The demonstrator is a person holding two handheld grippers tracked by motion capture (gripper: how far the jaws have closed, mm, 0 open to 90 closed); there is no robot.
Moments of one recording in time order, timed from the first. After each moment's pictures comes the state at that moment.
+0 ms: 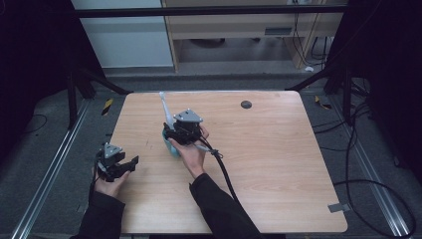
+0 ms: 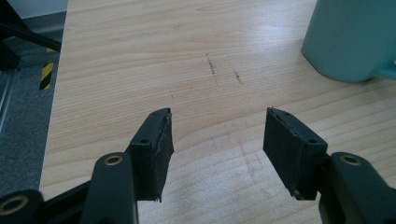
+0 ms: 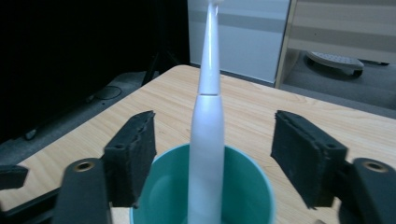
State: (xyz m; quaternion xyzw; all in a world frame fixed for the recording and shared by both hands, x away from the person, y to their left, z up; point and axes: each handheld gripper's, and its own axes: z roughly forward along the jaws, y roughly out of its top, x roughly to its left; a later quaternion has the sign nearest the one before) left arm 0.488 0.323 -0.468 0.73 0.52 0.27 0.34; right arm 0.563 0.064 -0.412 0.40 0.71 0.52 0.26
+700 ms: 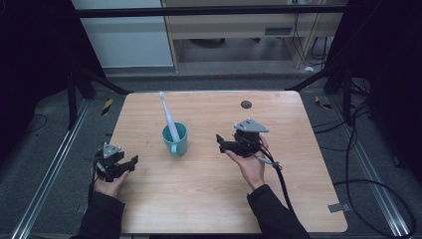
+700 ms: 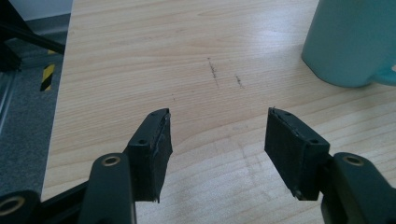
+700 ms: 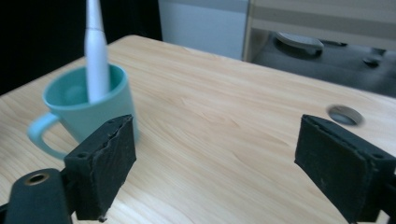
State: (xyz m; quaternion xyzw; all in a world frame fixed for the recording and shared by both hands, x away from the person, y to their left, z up) left arm 0.487 0.324 -0.466 0.73 0.53 0.27 0.34; right arm 0.517 -0.100 -0.407 0.43 0.72 0.48 0.27
